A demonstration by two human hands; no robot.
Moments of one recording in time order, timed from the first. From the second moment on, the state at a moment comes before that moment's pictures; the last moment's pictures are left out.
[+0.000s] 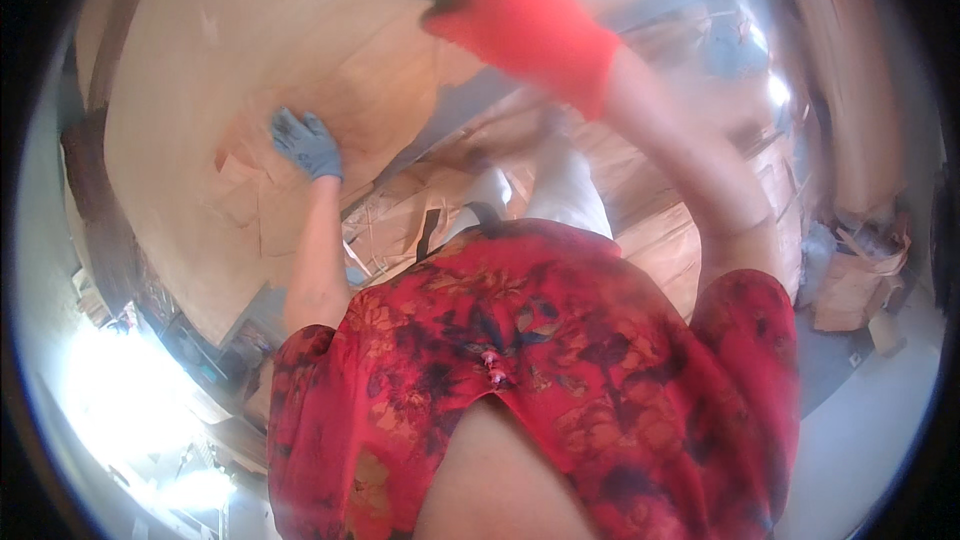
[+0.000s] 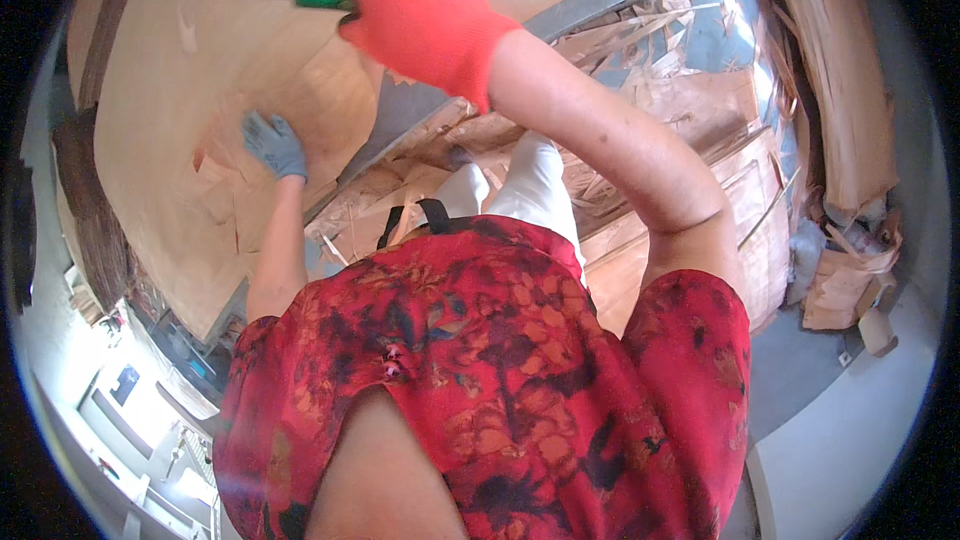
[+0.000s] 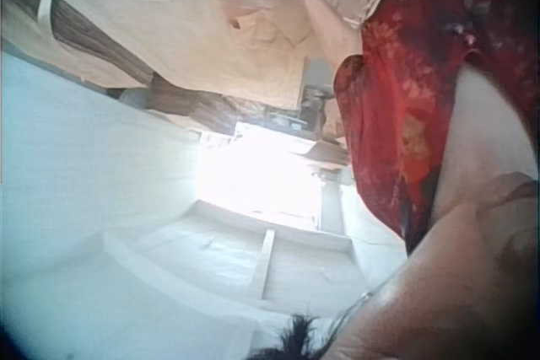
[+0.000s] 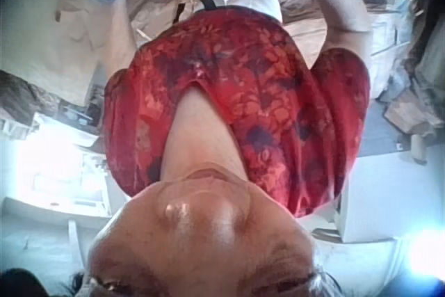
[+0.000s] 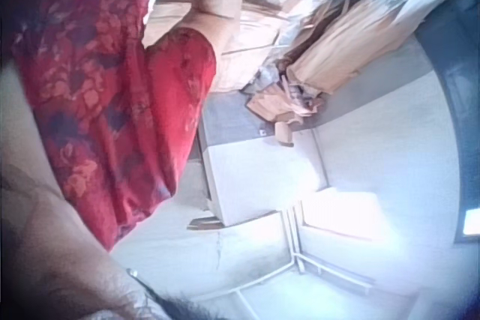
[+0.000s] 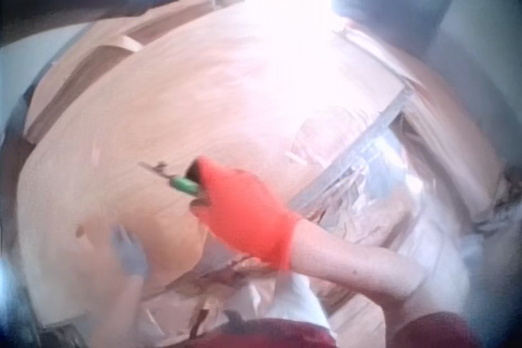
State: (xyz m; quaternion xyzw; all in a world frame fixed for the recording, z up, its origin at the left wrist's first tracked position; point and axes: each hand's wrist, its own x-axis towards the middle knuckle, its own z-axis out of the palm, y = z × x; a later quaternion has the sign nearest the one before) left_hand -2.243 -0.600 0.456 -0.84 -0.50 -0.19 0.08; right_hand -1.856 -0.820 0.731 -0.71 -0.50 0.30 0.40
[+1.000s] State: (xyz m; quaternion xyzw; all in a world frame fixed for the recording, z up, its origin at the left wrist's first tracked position) left_hand -2.234 -0.598 0.468 -0.81 -0.52 -0.26 0.04; right_hand -1.969 -0.646 0.522 -0.56 -0.74 0.36 0.12
